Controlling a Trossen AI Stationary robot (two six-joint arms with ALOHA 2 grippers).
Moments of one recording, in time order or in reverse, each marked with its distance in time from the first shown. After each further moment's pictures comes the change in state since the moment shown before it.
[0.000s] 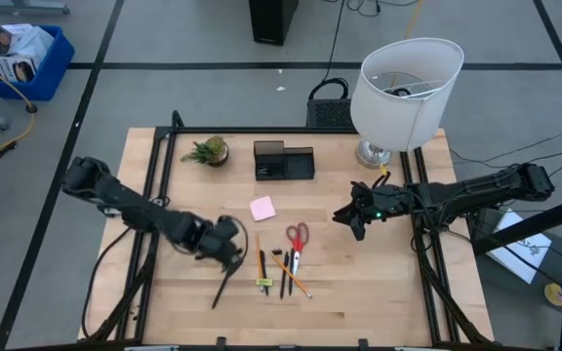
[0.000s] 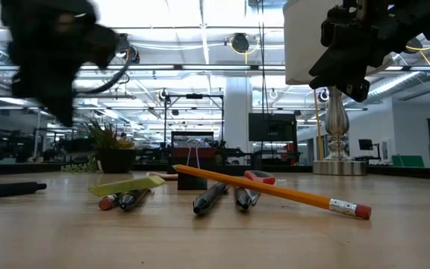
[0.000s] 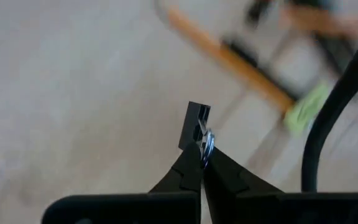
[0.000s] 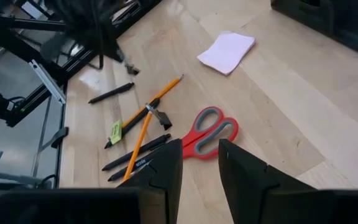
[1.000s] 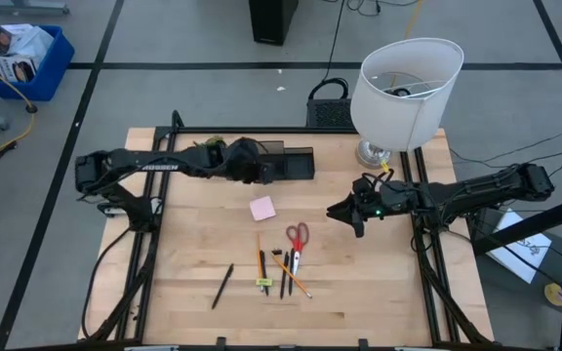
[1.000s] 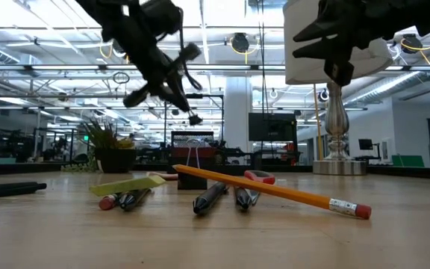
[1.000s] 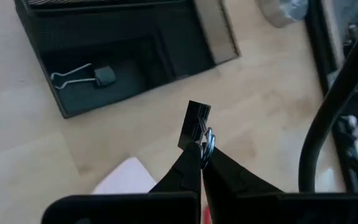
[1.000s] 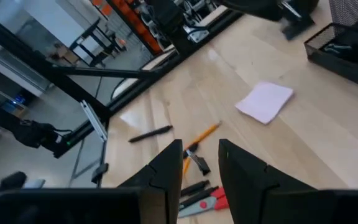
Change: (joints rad) left arm 0.708 0.089 0.152 0.285 0.154 0.134; right arm 0.000 0.000 0.000 0.224 0.000 0.001
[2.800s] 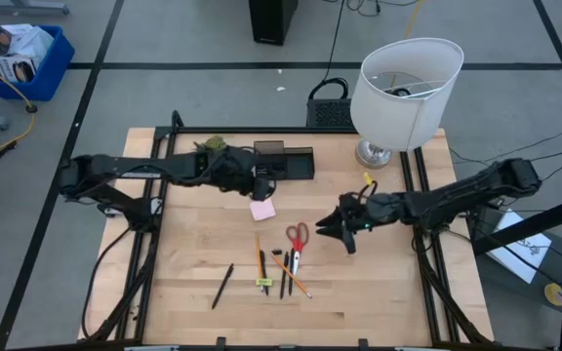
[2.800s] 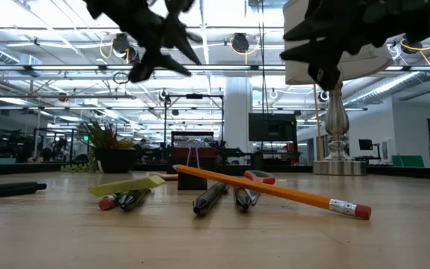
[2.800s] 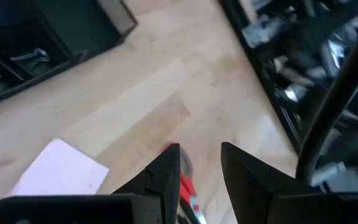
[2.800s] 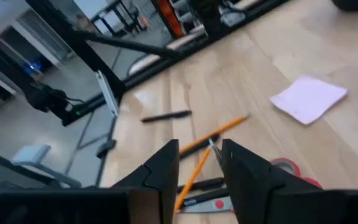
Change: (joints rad) left arm -0.138 -0.143 0.000 0.034 0.082 0.126; right arm 0.085 0.223 0.000 0.225 -0.030 -0.117
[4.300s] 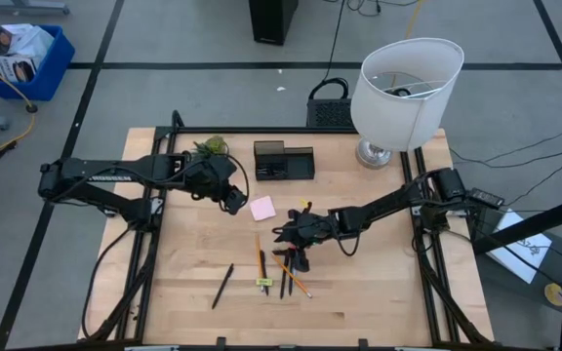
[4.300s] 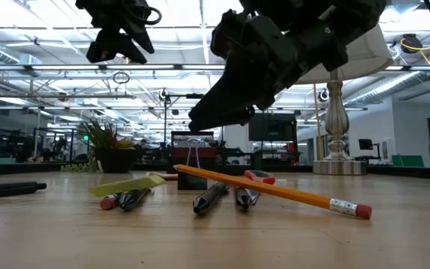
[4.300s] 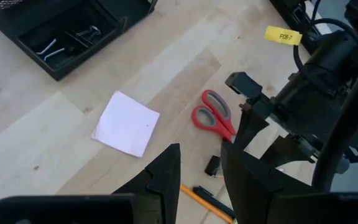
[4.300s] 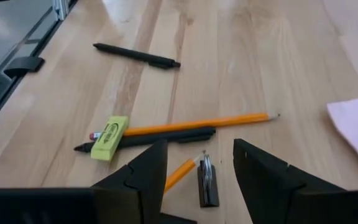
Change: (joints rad) left arm -0.080 -0.199 0.000 -0.361 -0.085 0.122; right arm -0.009 0.690 0.459 -0.041 -0.081 -0.406
